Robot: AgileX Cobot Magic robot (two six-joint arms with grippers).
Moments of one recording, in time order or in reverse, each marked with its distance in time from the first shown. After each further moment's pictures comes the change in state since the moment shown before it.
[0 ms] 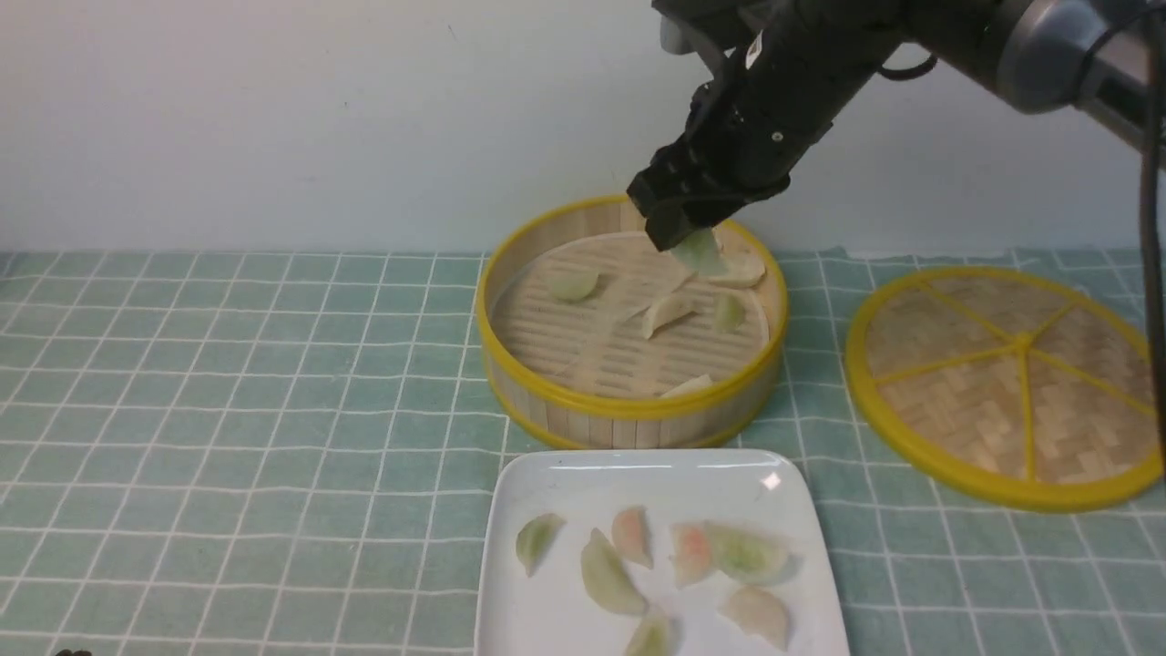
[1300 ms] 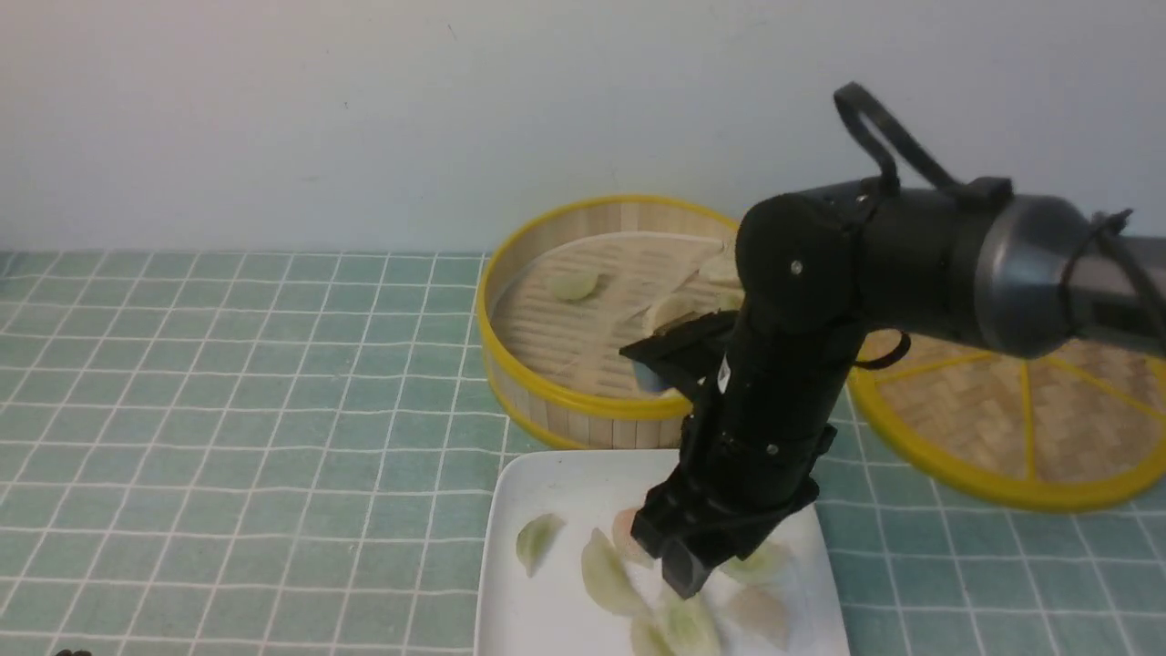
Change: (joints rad) right arm 0.179 -0.236 0.646 -0.002 -0.027 0.115; left arm 0.000 0.000 0.000 0.000 0.000 0.000
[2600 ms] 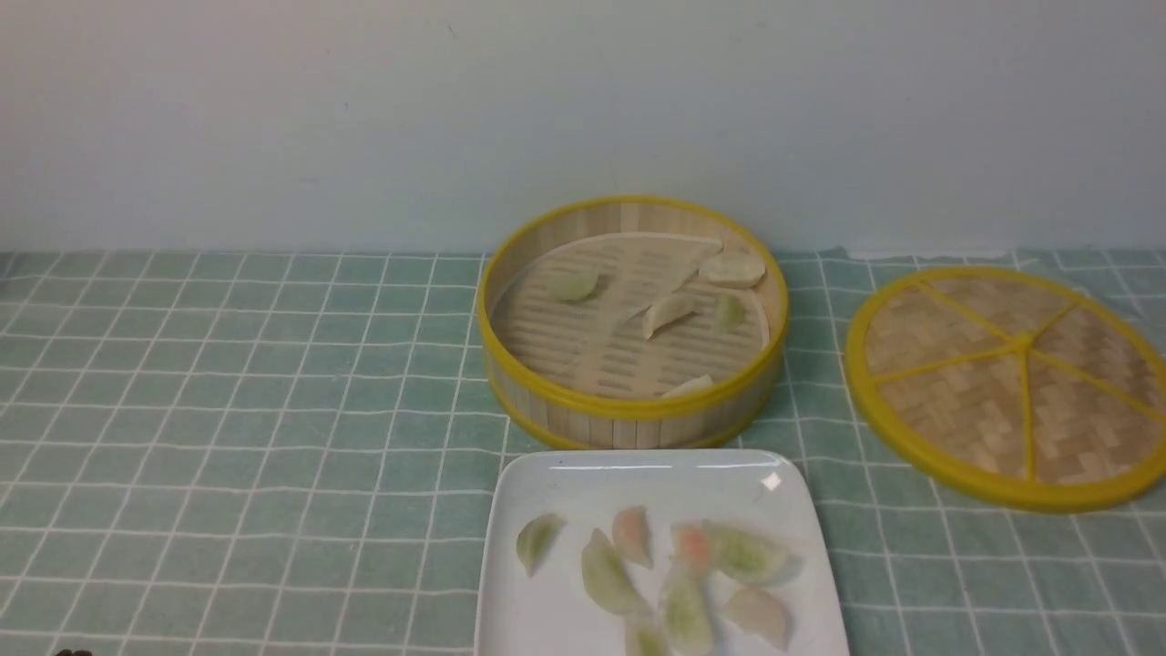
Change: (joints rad) right arm 0.000 -1.642 0.948 -0.247 -0.830 0.280; left arm 0.000 0.000 0.000 0.000 0.000 0.000
